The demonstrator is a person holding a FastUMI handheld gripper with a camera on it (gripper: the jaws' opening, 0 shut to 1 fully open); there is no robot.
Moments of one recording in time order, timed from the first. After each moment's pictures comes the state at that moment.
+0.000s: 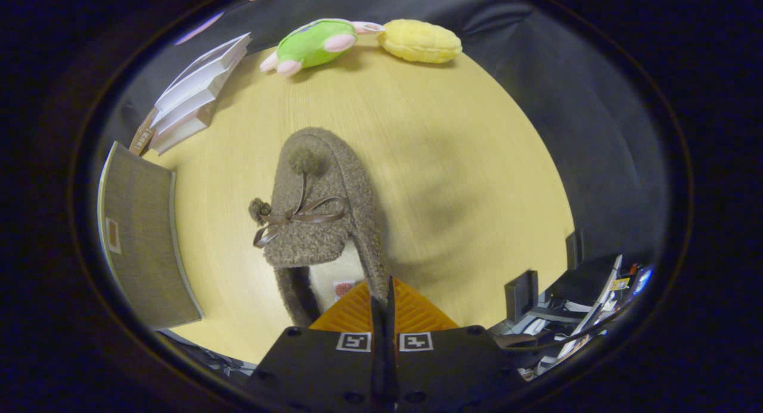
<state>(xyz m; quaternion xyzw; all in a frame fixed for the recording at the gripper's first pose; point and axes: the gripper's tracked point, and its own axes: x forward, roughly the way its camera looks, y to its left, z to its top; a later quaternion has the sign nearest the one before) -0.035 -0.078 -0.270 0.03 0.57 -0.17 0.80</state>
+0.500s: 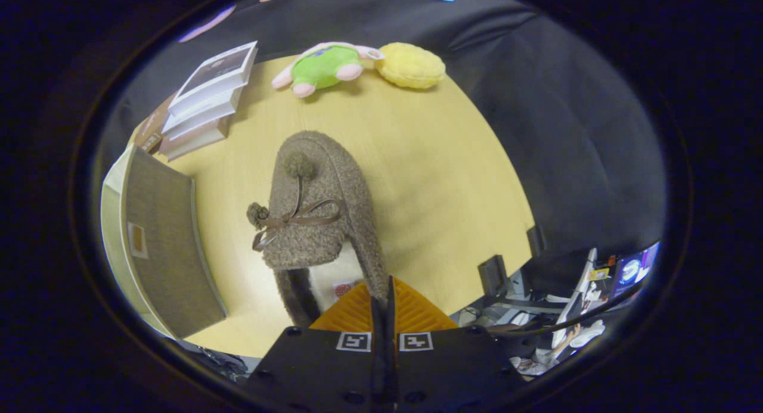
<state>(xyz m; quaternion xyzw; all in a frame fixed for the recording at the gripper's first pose) -0.052 -0.038 -0.179 0.00 0.55 -0.24 0.80</state>
